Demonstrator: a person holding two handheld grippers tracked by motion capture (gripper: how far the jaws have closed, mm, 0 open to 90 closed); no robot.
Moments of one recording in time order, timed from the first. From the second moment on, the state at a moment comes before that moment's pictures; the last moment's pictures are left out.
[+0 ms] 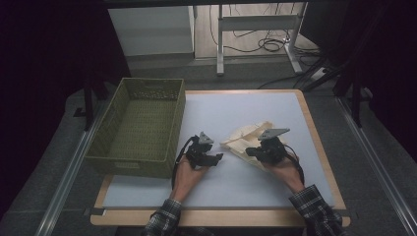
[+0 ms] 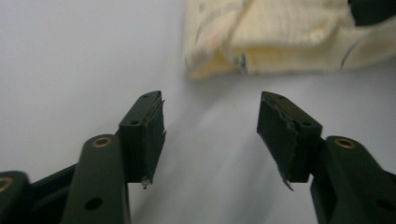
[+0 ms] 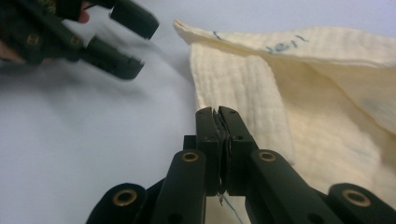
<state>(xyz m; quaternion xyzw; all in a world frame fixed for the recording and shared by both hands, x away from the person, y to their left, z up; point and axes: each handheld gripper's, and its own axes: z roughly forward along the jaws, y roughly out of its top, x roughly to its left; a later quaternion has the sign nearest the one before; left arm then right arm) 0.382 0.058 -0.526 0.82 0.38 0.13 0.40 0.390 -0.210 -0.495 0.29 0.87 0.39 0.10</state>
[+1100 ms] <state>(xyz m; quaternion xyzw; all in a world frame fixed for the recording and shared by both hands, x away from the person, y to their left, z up) 0.425 0.066 -0.512 0.79 0.43 0.15 0.40 0.395 -0.376 -0.461 0.43 0.80 0.36 0.20</state>
